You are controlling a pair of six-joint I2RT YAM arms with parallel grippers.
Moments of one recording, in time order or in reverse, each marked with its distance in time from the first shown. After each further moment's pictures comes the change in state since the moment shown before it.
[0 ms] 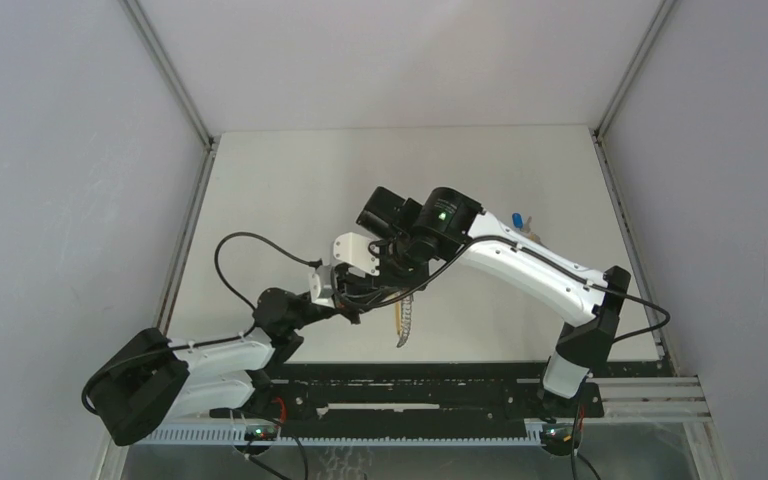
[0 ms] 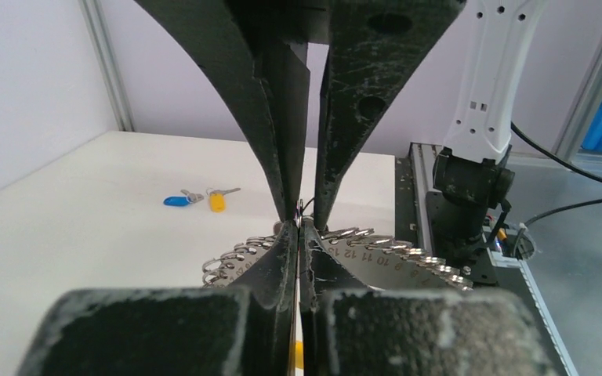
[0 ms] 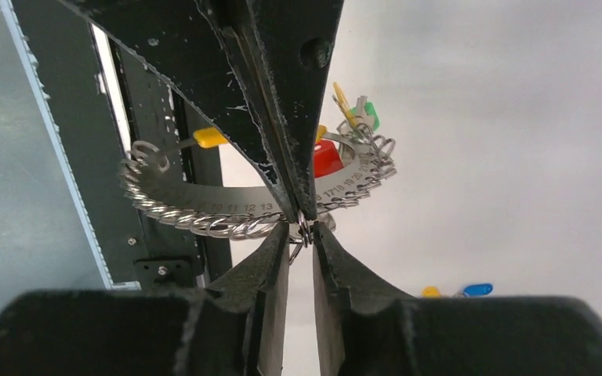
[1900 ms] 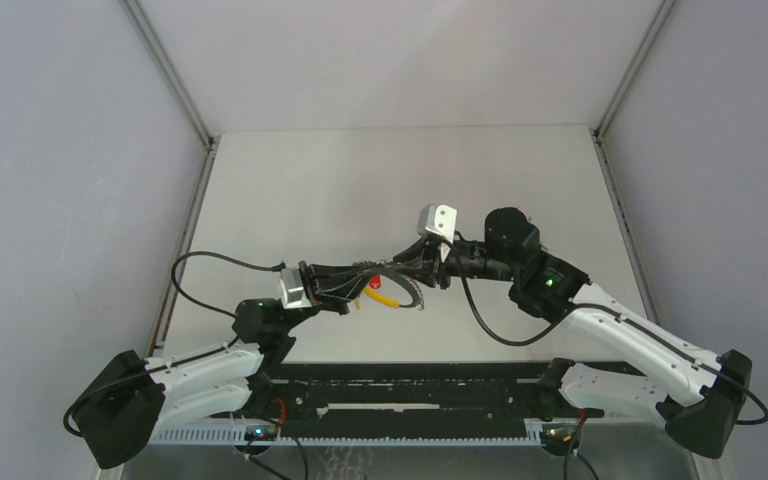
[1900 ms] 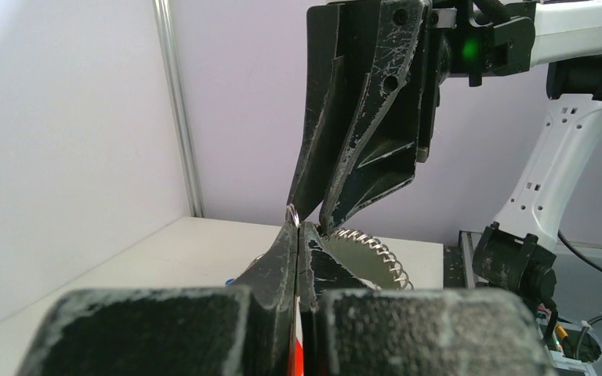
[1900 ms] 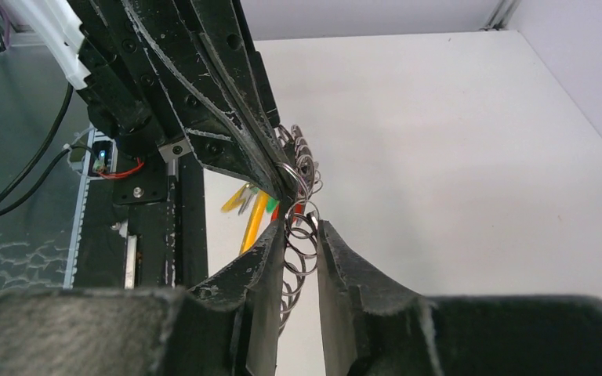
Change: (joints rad) left arm 0.004 -0.156 -0.003 0.092 -0.156 0.010; right arm -0.236 -0.698 -0.966 1.304 -0.420 0.321
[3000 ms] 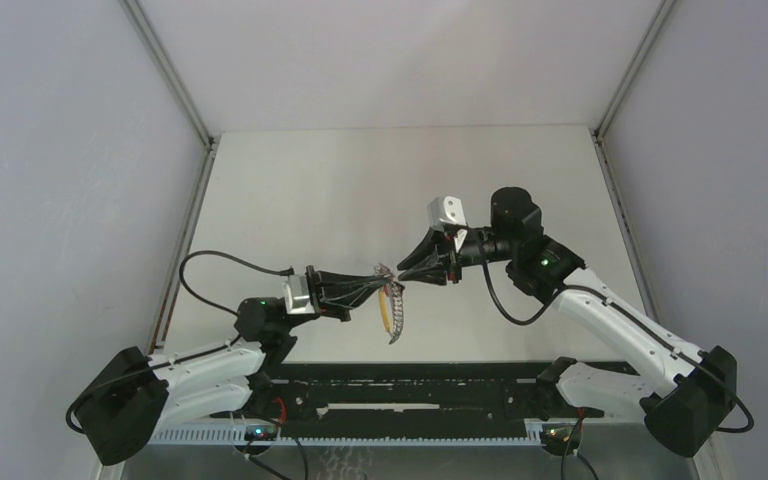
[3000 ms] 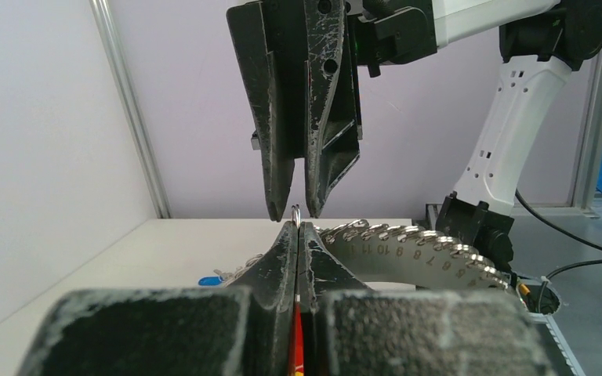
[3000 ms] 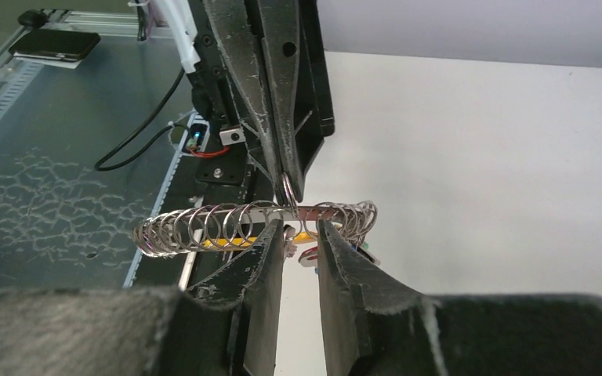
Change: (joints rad) left arm 0.004 0.024 0.003 0.007 0.133 0.007; right arm -0.199 0.076 -0.002 0.058 -0.478 0.014
